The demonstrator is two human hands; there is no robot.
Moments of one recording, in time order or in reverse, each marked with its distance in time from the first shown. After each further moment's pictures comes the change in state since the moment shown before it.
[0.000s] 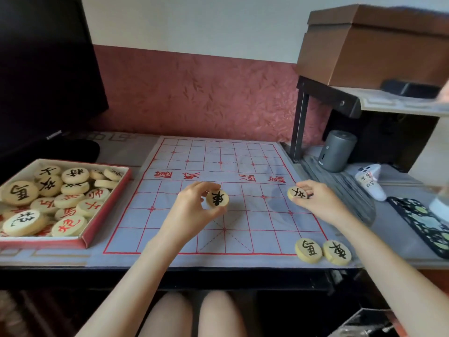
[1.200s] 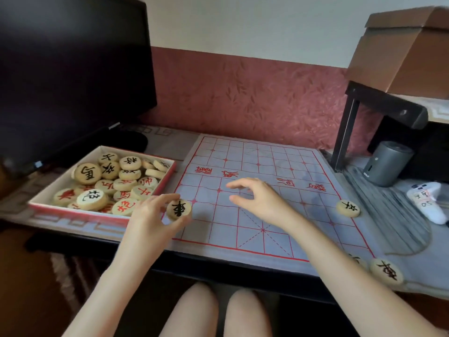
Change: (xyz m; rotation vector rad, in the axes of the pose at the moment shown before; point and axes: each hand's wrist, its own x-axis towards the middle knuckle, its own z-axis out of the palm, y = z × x) left_hand -0.076 -0.054 -0.084 0.187 0.263 -0.208; right_hand -0.026 -0.147 0.103 0.039 -0.335 -0.465
